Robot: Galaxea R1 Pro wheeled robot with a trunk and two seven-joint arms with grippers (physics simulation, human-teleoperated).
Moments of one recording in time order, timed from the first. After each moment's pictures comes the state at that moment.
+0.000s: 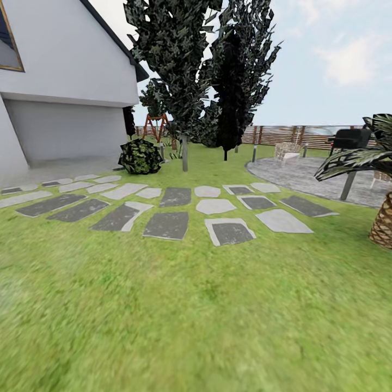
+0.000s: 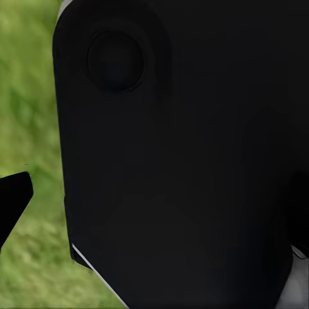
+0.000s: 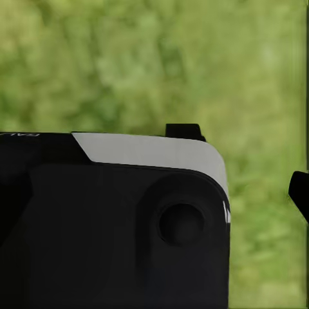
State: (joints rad) left arm 0.00 0.01 0.02 -0.02 0.03 0.01 -0.09; right arm -0.08 0.01 0.00 -0.06 0.00 -0.13 0.01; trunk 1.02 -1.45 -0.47
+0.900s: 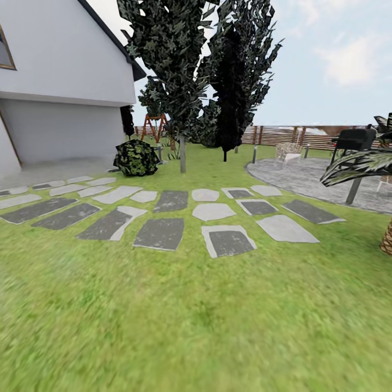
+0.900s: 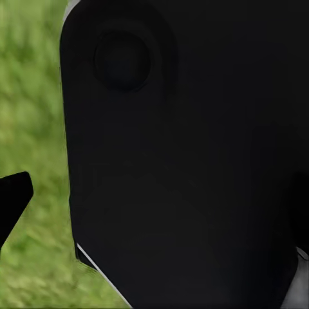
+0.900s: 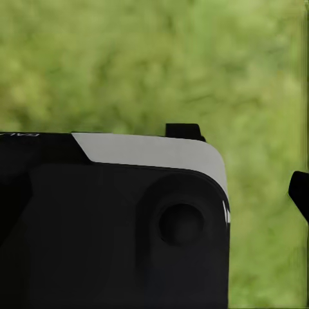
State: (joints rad) left arm 0.00 0.01 0.02 -0.02 0.03 0.01 -0.09; right arm -0.08 0.01 0.00 -0.06 0.00 -0.13 0.01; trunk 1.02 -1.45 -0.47
